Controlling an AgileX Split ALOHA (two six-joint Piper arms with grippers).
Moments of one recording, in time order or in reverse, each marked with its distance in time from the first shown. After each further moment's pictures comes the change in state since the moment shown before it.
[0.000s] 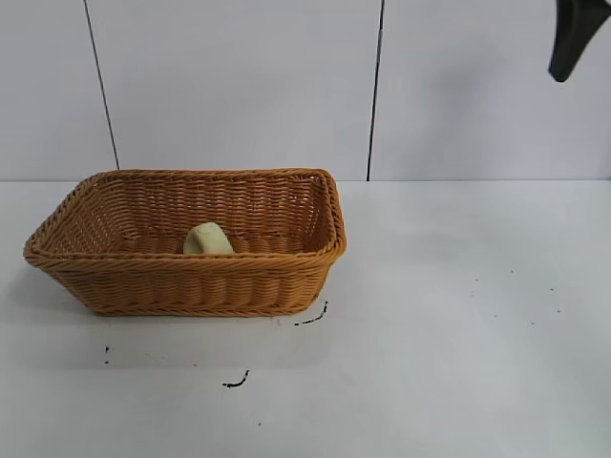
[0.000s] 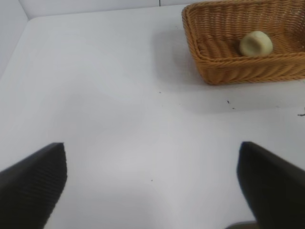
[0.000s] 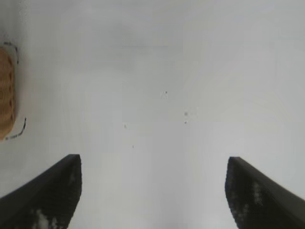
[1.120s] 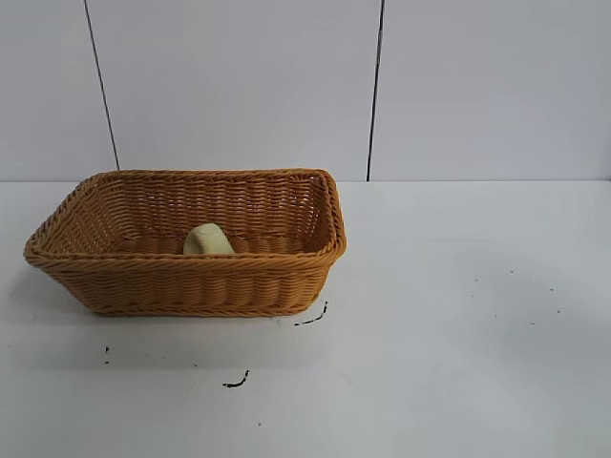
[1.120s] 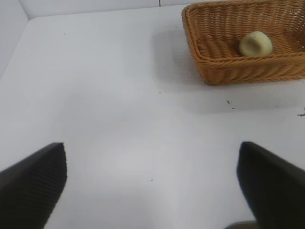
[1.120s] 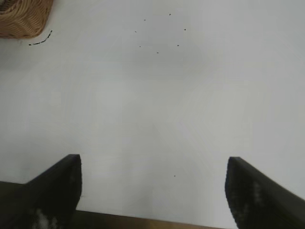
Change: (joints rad) left arm 0.000 0.000 0.000 0.000 0.000 0.000; right arm 0.000 -1.428 1.039 -0.007 -0.183 -0.049
